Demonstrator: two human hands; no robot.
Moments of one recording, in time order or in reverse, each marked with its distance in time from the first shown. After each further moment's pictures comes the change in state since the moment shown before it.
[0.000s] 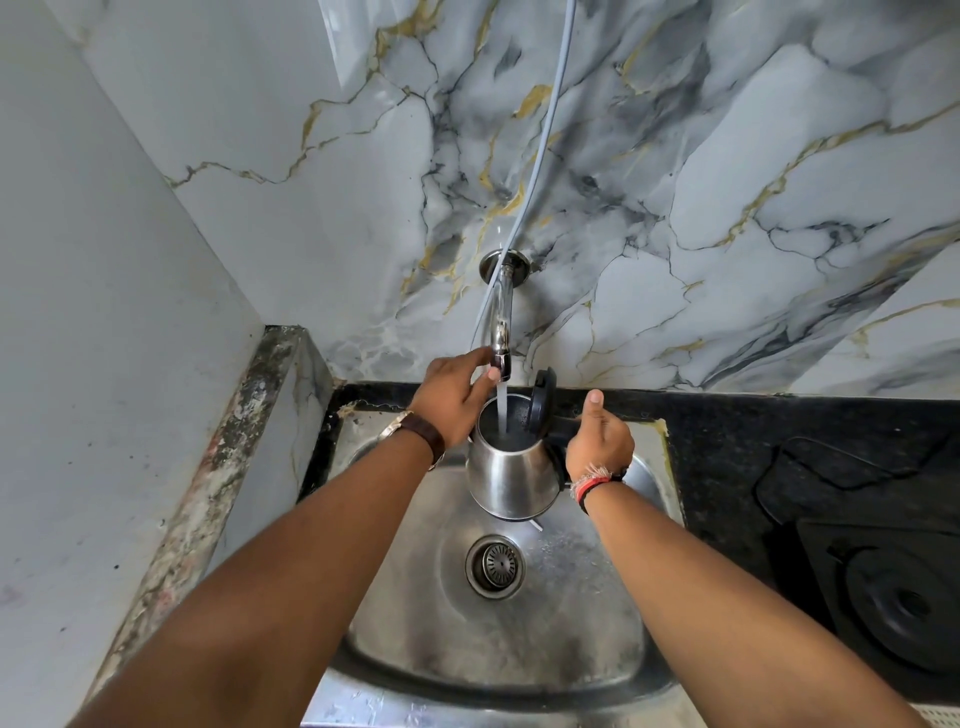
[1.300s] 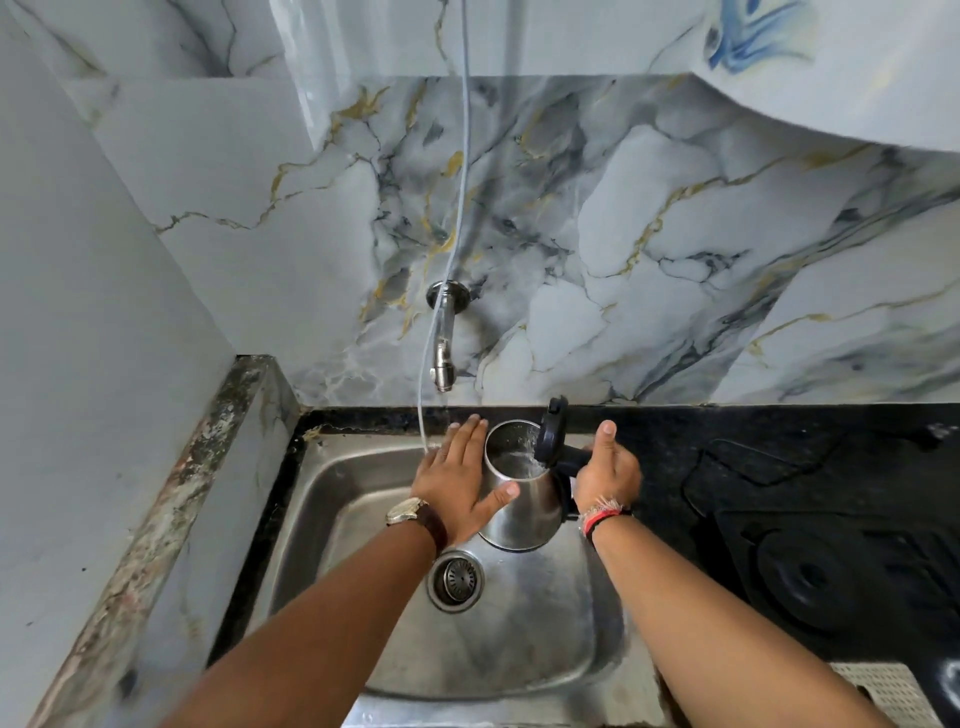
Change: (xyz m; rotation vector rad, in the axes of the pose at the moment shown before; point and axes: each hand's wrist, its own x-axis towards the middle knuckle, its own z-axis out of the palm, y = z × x) left_hand -0.092 0.056 0.078 0.350 -0.162 0.013; right_hand -0.009 0.014 -0.110 0.012 0.125 0.030
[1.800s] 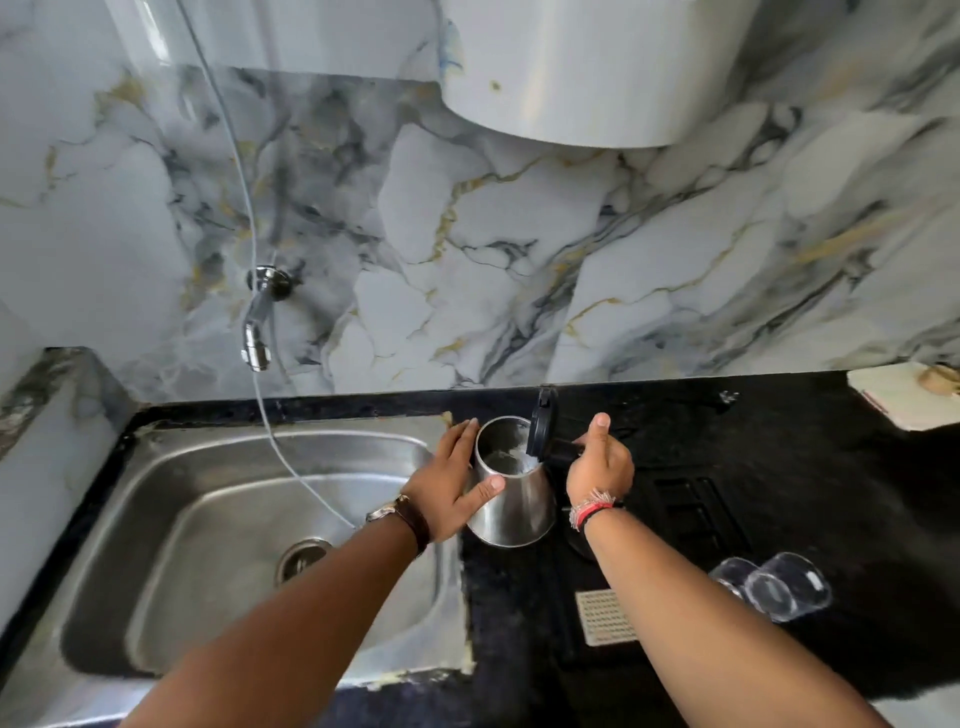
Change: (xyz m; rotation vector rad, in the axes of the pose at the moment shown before) left_hand 0.008 0.242 0.065 -0.382 -0.046 0.199; right_hand 0.098 0.072 -0.232 0.002 0.169 -0.072
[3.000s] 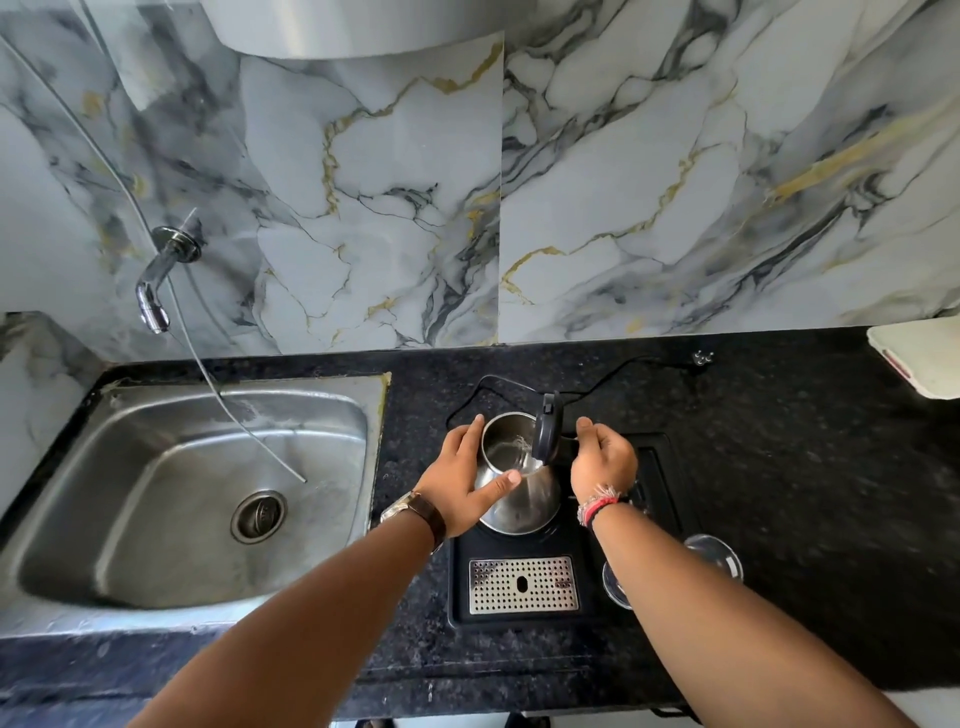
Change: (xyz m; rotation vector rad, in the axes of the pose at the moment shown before) left_hand 0.061 0.118 0.166 -0.069 -0.016 -0.255; right_hand 0.125 0.135 -0.106 0.045 -0.231 0.034
